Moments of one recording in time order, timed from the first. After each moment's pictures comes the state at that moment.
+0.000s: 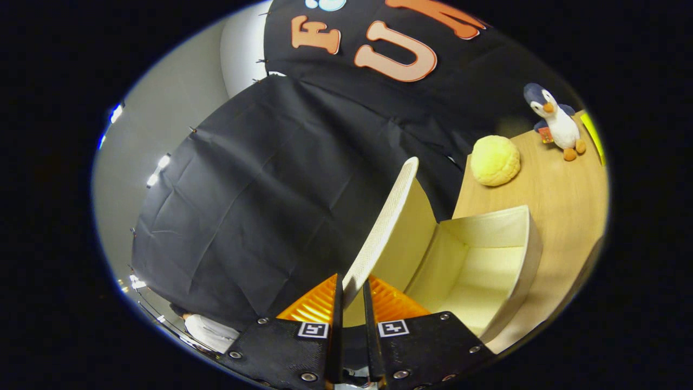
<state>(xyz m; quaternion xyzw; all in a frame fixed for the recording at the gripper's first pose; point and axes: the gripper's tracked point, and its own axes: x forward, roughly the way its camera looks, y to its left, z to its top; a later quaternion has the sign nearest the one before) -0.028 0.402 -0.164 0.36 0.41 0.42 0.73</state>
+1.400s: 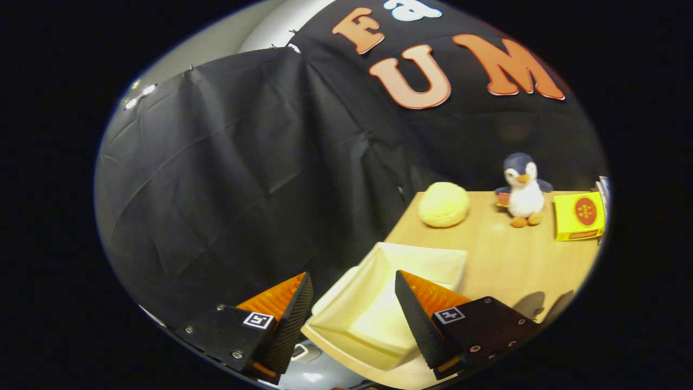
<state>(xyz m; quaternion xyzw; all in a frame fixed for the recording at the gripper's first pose) -0.016 0.313 -0.203 0.12 0.37 0.28 0.88</state>
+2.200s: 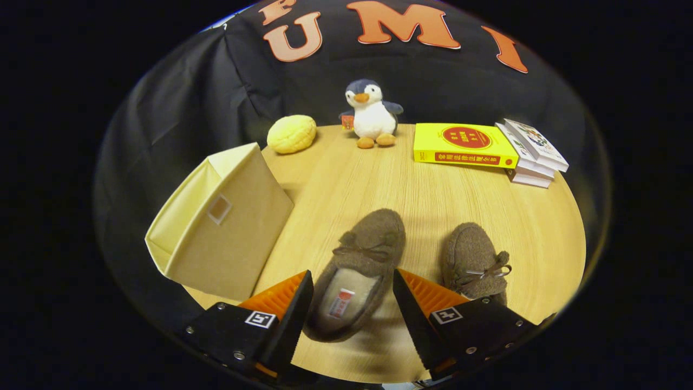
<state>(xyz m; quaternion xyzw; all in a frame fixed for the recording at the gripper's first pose) -0.066 0.092 -0.390 0.02 0.50 0.09 0.86</state>
